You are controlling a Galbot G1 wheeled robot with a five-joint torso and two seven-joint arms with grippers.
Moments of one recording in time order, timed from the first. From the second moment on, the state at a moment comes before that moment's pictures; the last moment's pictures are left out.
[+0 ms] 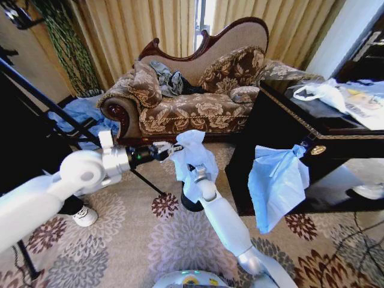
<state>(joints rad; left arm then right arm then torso) 0.66 -0.32 -0.10 -2.21 -1.59 0.26 0.29 -0.69 1.48 -0.02 1.40 -0.01 0.10 0.12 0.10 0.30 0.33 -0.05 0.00</state>
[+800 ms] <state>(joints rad) 0.96 -0.60 -0.11 -2.20 -1.75 0.03 -0.06 -0.74 1.15 -0.07 1.57 -0.19 -0.13 0.00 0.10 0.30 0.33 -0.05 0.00</state>
